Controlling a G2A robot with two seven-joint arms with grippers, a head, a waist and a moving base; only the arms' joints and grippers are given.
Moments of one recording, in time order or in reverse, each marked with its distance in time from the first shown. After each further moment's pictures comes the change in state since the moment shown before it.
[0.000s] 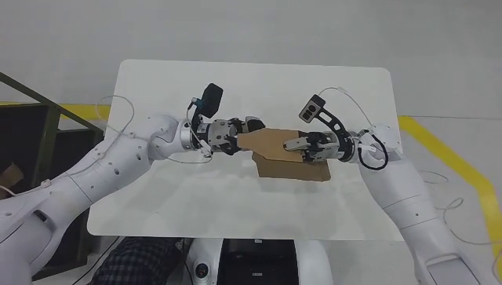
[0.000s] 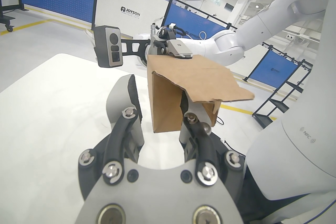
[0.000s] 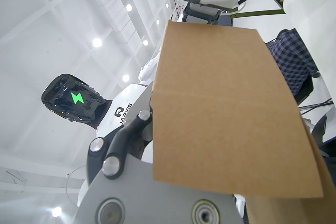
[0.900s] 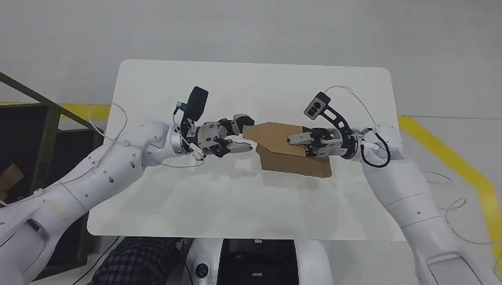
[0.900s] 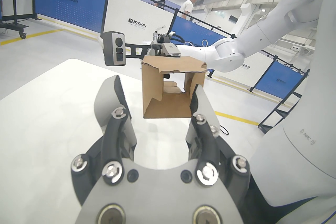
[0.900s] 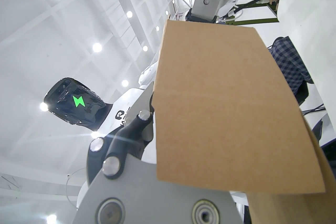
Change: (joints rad) left arm 0.081 0.049 -0.045 -0.021 0.083 0.000 0.136; right arm 0.008 0.002 0.022 0.041 -0.002 -0.019 -0.013
